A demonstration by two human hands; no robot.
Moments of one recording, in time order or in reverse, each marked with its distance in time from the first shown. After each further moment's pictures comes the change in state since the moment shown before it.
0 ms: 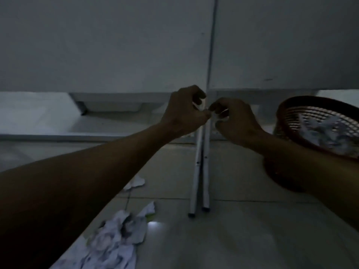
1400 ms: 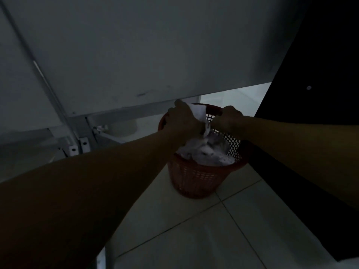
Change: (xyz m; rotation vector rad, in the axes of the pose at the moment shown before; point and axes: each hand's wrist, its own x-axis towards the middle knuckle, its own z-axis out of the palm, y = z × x) left_hand 0.108 0.128 0.257 -0.035 -0.471 -0.221; right_hand -0.003 0.208 -0.167 -0.162 0.081 0.937
